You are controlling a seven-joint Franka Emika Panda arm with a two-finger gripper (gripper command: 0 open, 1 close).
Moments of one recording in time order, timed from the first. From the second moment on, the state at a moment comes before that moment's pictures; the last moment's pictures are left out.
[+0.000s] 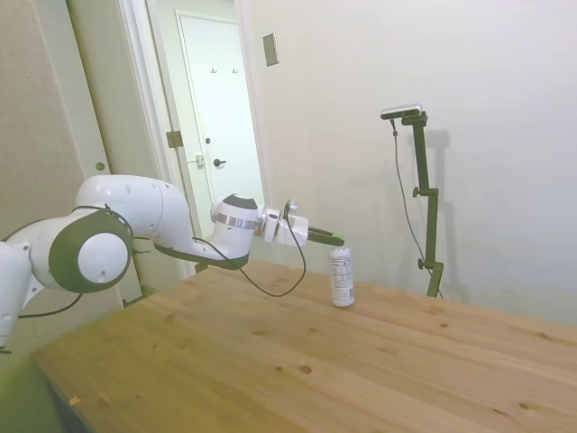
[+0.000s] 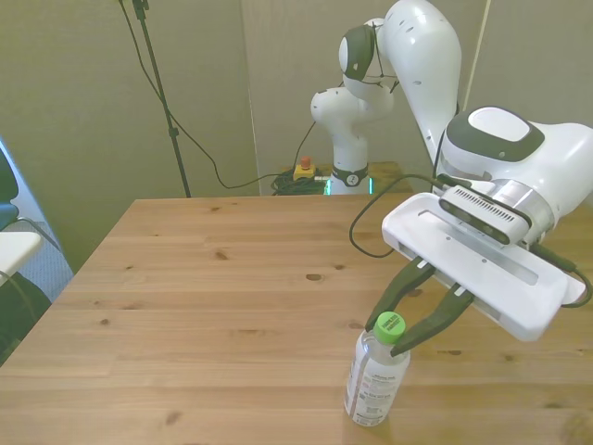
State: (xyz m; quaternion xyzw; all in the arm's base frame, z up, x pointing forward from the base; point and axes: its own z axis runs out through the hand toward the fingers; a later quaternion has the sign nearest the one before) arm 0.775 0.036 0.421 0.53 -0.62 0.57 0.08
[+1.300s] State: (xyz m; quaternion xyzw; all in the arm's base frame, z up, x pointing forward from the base) arm 0.685 0.075 0.480 0.65 -0.62 0.44 0.05
